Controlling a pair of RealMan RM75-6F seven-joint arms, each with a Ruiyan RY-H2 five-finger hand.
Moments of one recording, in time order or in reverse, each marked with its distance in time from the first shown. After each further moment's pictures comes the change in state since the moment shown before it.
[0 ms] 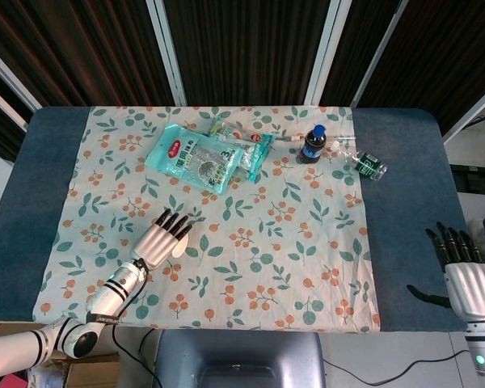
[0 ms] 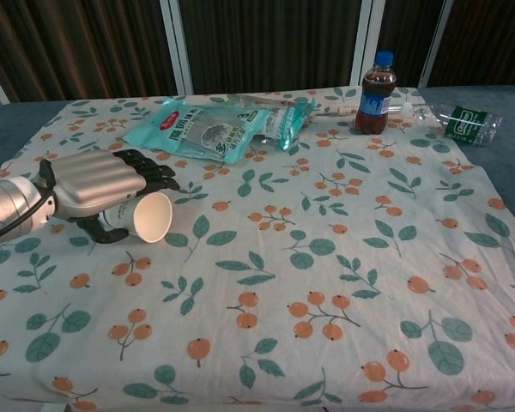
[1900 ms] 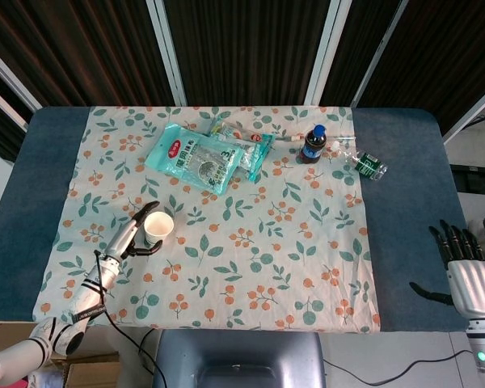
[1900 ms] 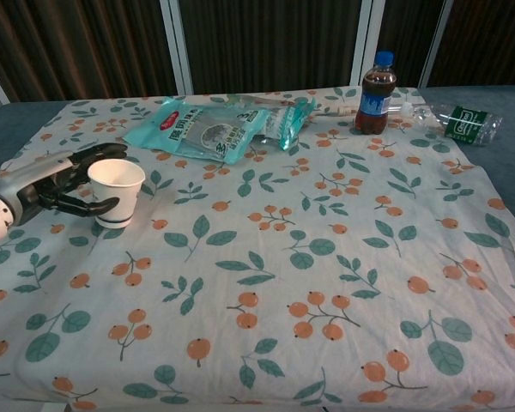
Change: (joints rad) left arm 0.143 -0.170 -0.020 0.492 0.264 0.127 -1.636; right arm 0.006 0.001 0.009 0.005 0.020 -0.010 0.013
